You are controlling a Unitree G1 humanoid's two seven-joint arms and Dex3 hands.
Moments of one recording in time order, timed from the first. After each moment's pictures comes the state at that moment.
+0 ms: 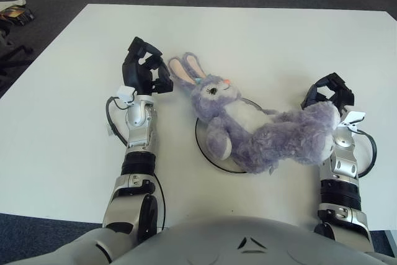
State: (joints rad) left arm -0.32 -0.03 0.18 0.39 -0.13 -0.63 -0.03; right arm -0.11 -0.12 -0.32 0.10 0.14 -0.05 -0.12
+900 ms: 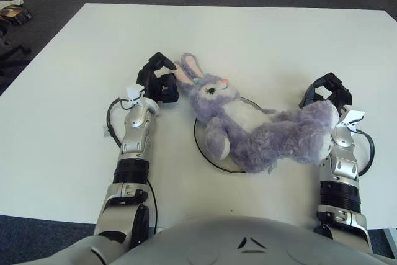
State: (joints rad) left arm -0.25 0.04 0.11 0.24 -0.15 -0.20 -0.13; right arm -0.10 -0.11 -0.32 0.04 0.14 0.03 -0.11
